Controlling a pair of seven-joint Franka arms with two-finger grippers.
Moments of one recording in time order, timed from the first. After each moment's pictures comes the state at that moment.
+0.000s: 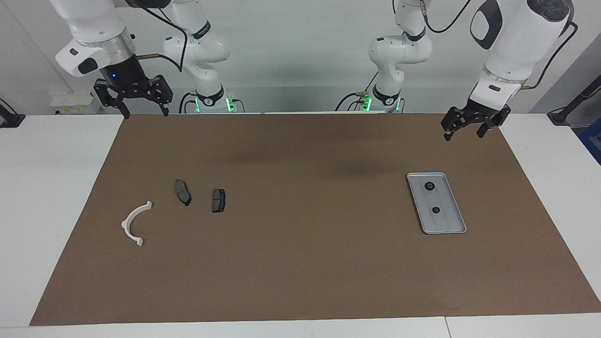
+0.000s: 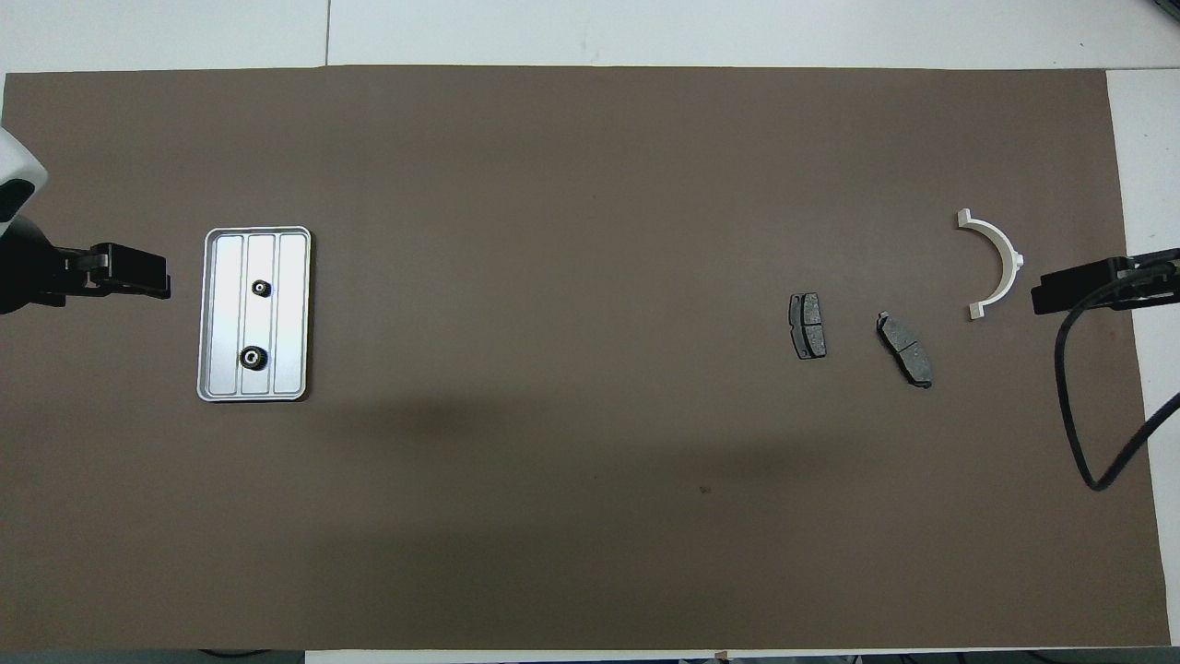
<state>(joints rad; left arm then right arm) -0.04 -0.05 -0.03 -1.70 0.03 1.69 -0.08 0.06 -0.07 -0.05 -1.58 0.00 1.52 -0.05</state>
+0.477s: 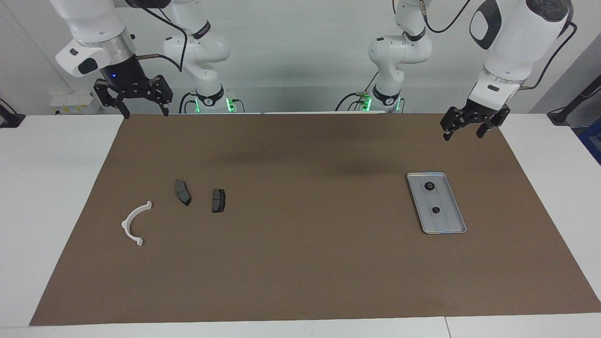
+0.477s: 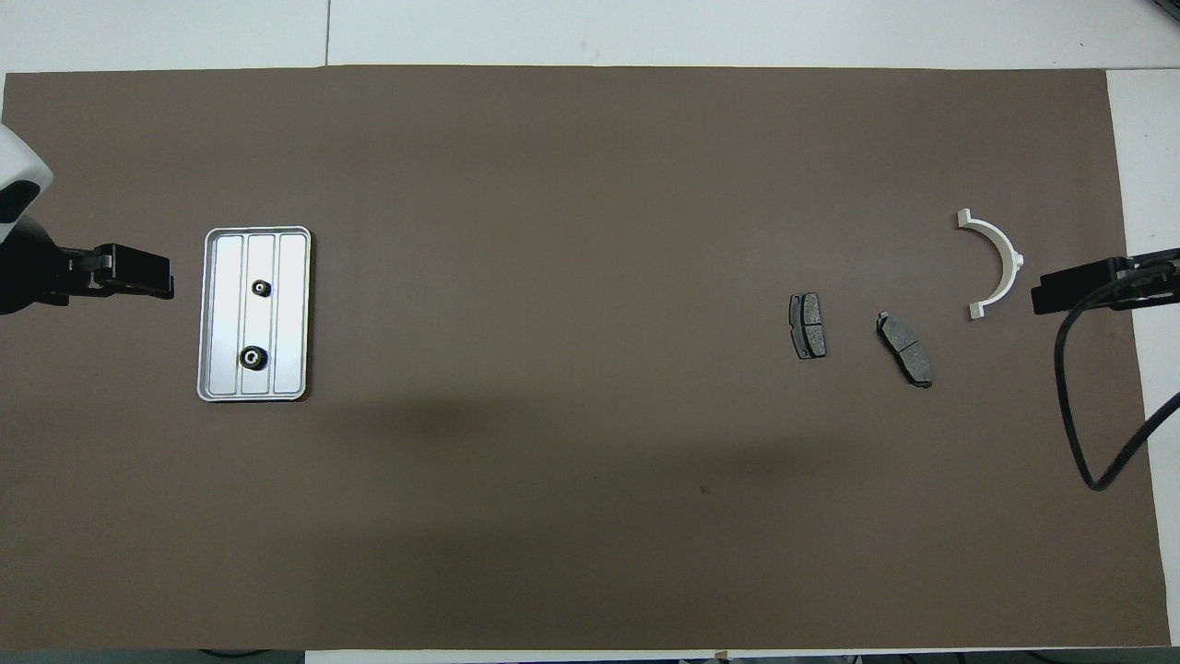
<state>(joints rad) -0.04 -0.05 -0.03 -1.70 0.03 1.69 -0.07 0.06 -0.07 -0.05 -1.58 0.00 1.52 -0.05</state>
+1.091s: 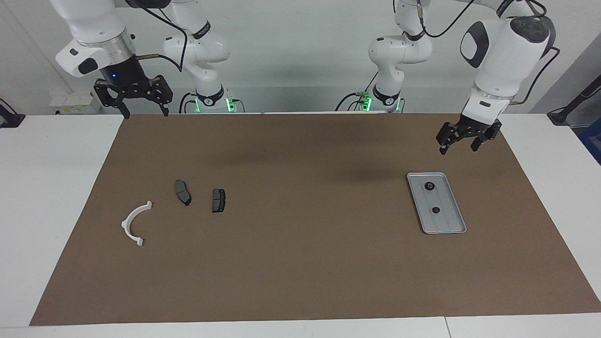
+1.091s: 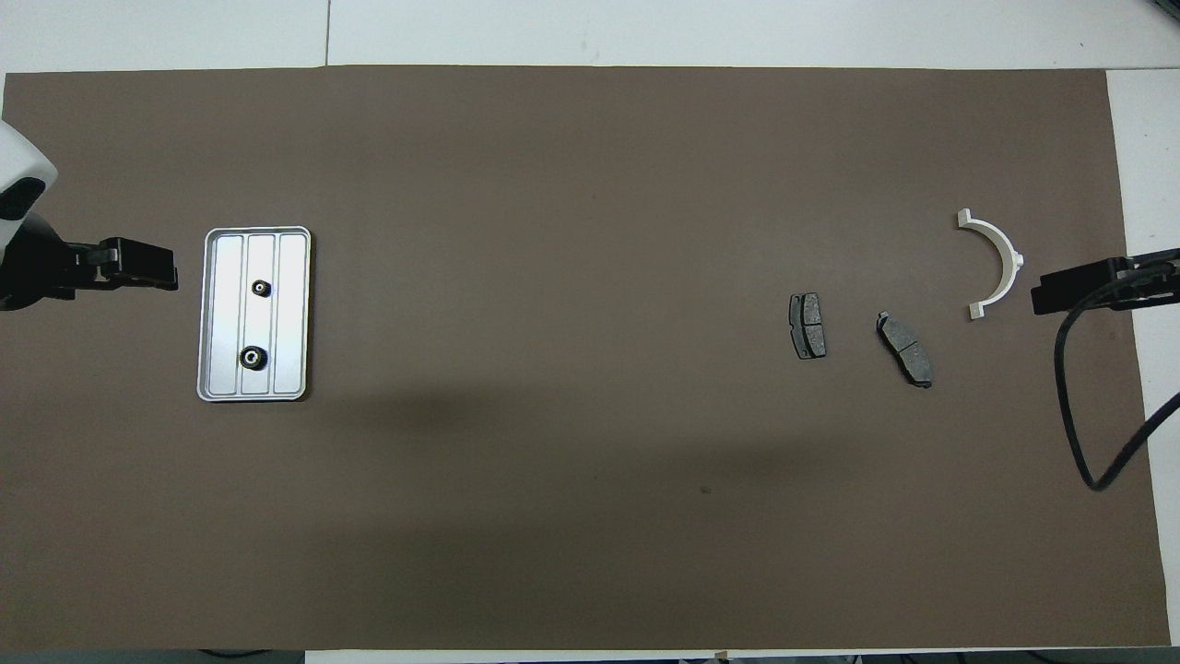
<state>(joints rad) -0.04 -0.07 -0.03 -1.91 0.03 1.93 -0.10 0.06 -0.07 -0.05 -1.58 0.00 1.52 -0.05</state>
